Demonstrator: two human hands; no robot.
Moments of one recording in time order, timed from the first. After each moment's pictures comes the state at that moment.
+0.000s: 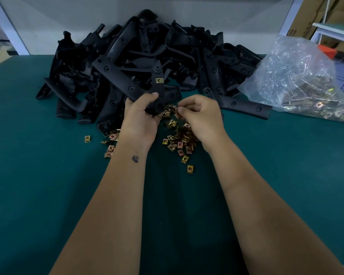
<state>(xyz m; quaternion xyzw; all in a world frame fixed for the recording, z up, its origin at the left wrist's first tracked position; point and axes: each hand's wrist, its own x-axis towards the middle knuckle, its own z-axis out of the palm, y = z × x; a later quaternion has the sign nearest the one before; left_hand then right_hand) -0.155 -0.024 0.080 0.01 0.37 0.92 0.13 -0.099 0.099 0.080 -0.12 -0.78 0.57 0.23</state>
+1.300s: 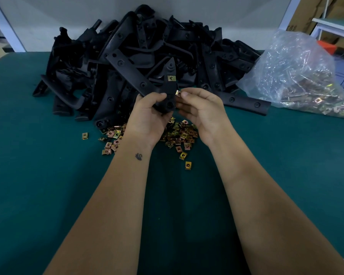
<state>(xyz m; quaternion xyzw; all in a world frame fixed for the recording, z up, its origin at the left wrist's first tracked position) -0.150 -0.015 0.079 0.07 0.33 0.92 0.22 -0.097 0.104 0.088 -0.11 -0.58 0.79 0.16</state>
